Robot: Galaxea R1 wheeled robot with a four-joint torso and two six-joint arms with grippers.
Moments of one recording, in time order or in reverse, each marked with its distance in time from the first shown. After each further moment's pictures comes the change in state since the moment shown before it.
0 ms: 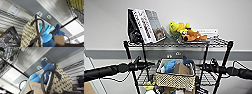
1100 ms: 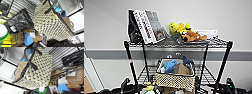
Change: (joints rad) left arm 0.328 -0.267 0.286 0.131 -0.153 0.001; right arm -0.286 -0.259 0.265 -0.015 0.090 -0.008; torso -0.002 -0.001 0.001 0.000
